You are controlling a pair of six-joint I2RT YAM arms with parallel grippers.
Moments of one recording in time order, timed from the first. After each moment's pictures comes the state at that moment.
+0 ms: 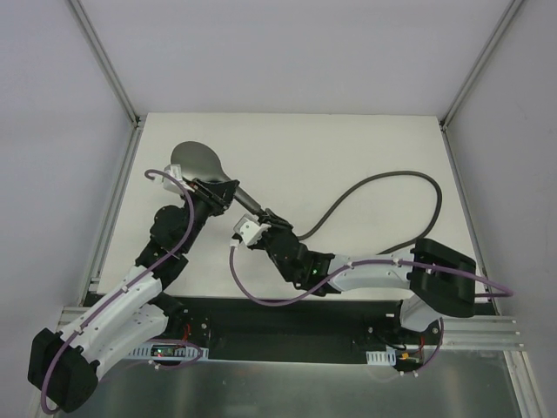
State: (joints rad) left arm -0.52 0.76 0.46 0.35 -0.12 -0.85; right arm 1.30 1.58 0.83 0.59 0.73 -0.57
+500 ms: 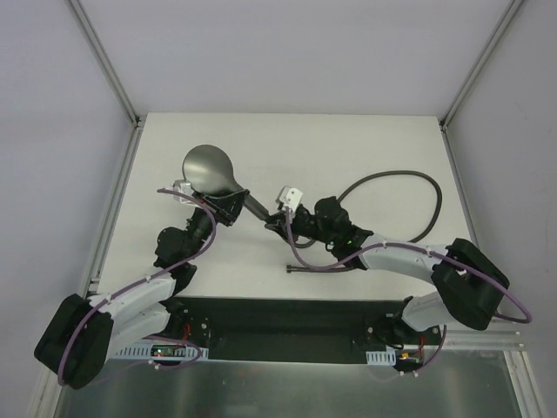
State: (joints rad) left arm -0.52 0.89 0.21 1.00 0.04 -0.73; right arm 0.96 1.42 0.71 0.49 -0.12 -0.18
